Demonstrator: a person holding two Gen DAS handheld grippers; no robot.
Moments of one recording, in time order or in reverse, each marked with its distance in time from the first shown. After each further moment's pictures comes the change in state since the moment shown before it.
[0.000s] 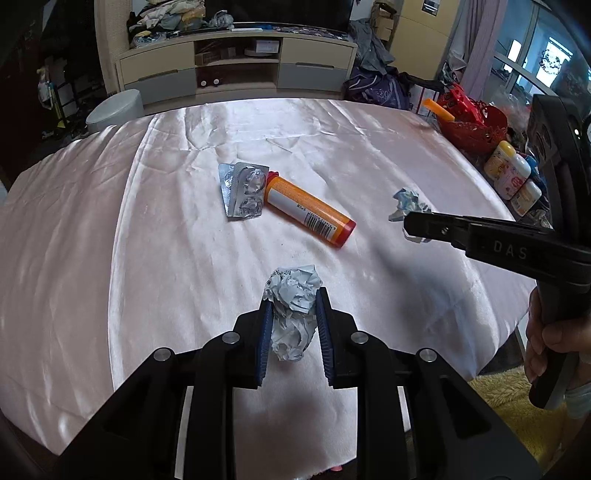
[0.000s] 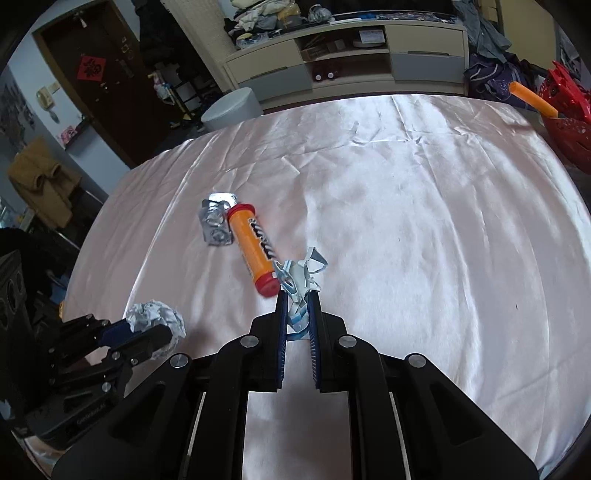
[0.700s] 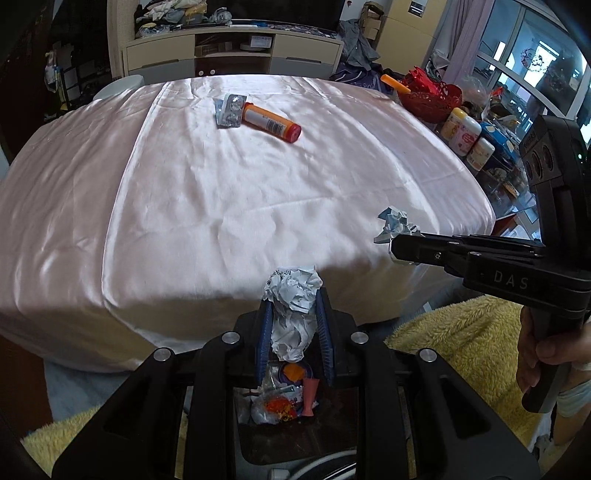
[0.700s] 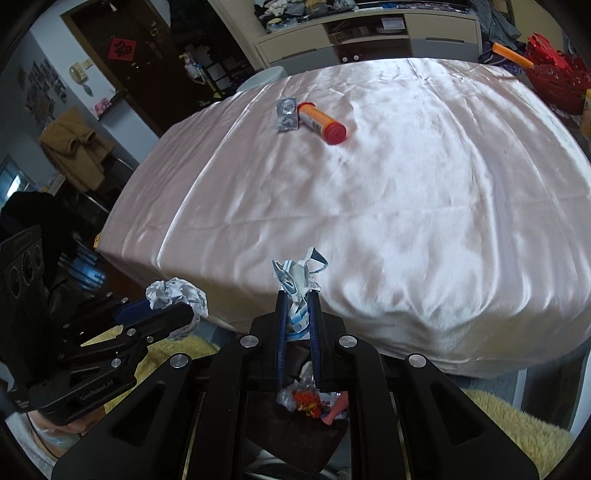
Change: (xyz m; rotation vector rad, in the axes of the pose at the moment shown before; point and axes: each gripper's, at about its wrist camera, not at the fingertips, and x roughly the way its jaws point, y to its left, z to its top) left arm -0.073 -0.035 -0.140 -0.026 0.012 -0.049; right arm -0.057 0.039 -0.148 -0.030 0.057 0.084
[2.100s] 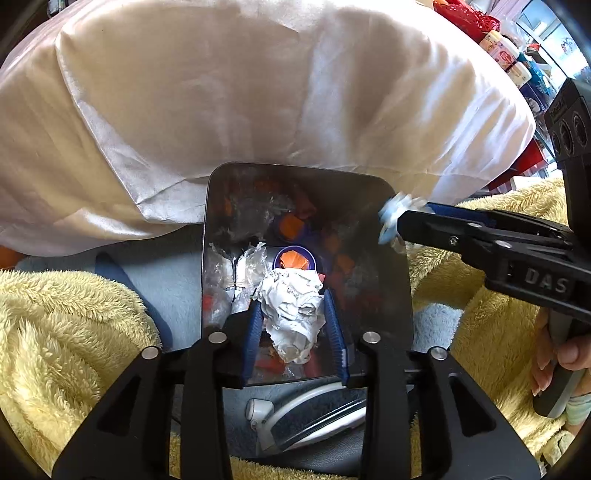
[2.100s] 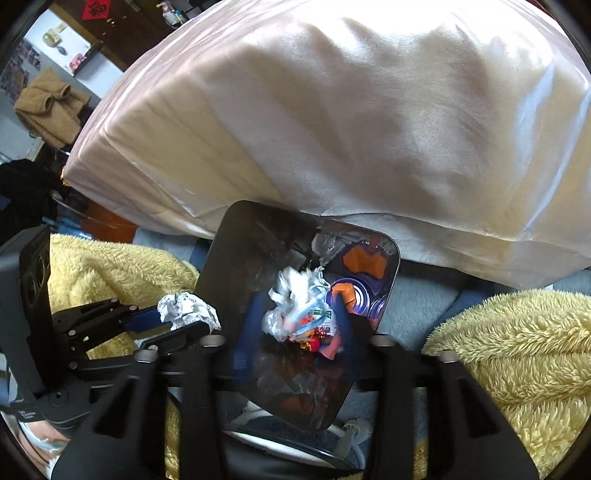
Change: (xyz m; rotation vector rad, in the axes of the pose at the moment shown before) left arm 0.082 0.013 -0.131 -0.100 0.294 0.001; right arm 0.077 -0.007 -0.111 0.038 0.212 -0.047
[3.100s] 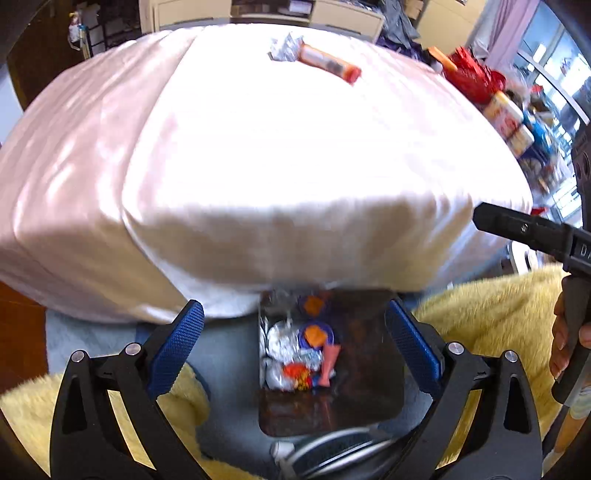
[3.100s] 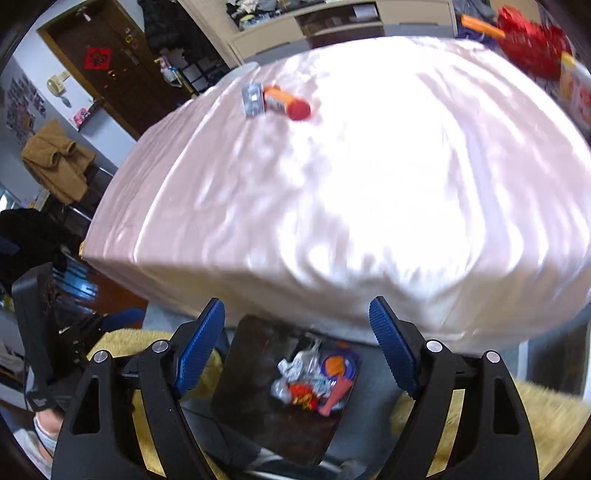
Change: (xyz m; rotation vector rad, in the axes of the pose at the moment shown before) left arm -0.085 0.021 0.084 -0.014 -0.195 0.069; right arm -0.095 -0.014 0.086 0.031 -0.214 -0.005
